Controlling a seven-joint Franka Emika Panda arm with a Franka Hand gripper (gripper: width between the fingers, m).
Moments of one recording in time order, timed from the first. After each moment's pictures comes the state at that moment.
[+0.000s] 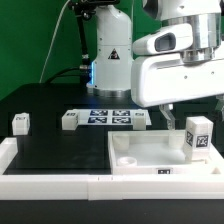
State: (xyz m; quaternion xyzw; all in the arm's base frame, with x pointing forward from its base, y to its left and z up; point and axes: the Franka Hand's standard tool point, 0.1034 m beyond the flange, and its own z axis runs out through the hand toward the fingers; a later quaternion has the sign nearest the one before) arm 0.585 0.118 0.083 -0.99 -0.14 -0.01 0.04
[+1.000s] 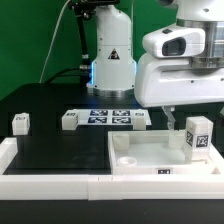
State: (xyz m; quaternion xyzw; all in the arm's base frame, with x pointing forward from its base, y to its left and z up) arm 0.601 0.119 0.084 -1.00 -0.08 0.03 0.01
